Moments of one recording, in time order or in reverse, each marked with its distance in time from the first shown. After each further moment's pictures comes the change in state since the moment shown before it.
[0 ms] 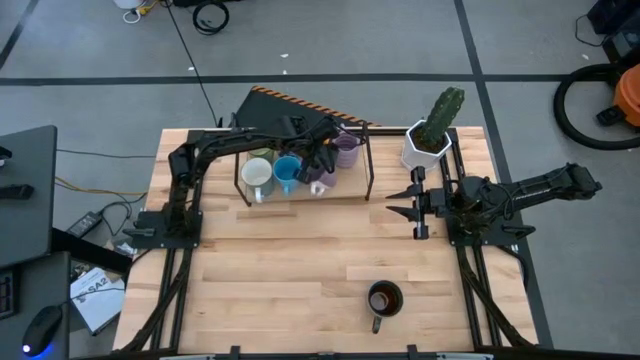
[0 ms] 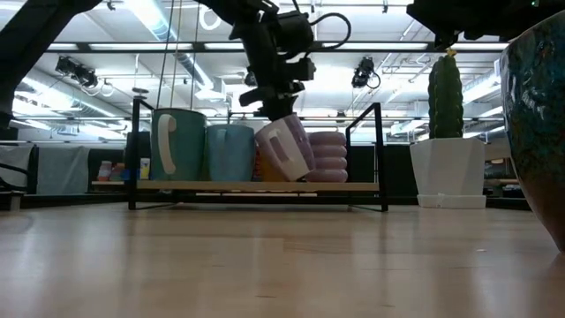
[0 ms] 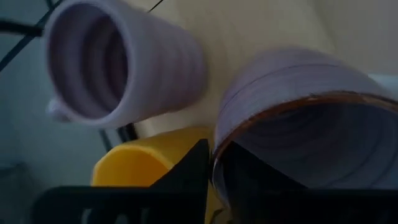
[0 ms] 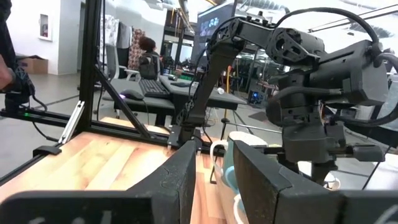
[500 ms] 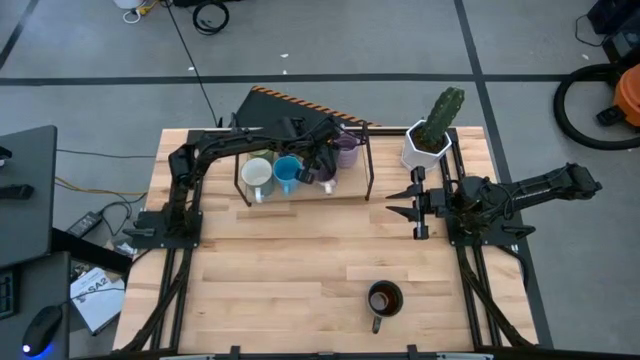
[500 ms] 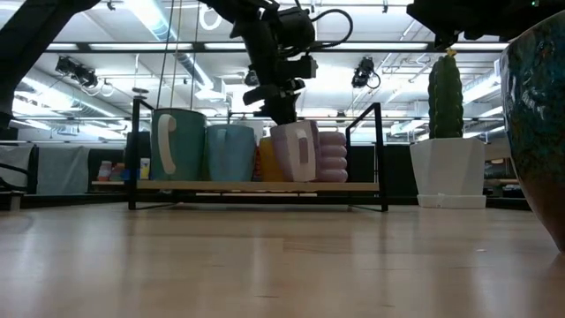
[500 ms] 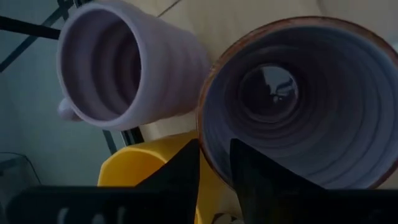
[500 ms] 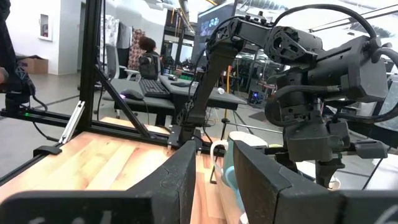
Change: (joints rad) left arm -0.022 -0.002 0.000 0.018 -0.021 -0.047; right arm 0.000 0.000 0.000 0.000 0.000 0.000
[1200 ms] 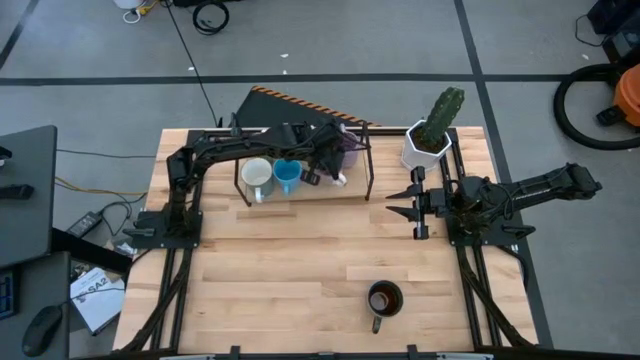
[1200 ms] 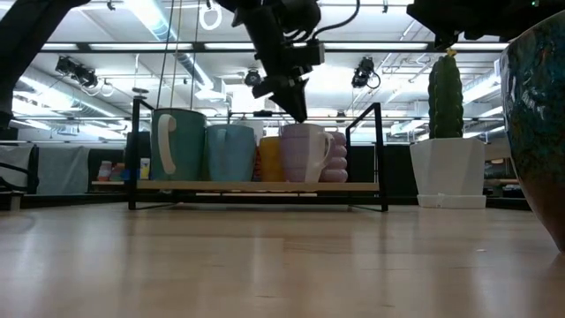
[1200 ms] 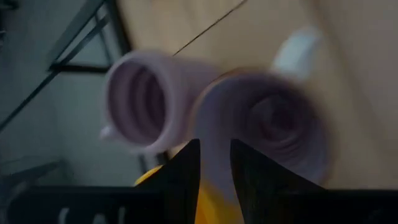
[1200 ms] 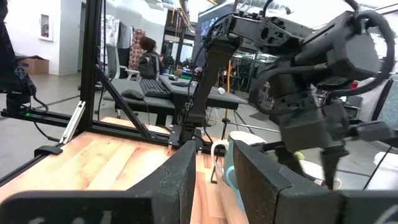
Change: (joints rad) left arm -0.064 -0.024 0.001 0.079 -0.087 0.008; right arm 0.000 0.000 0.000 -0.002 0.000 0.003
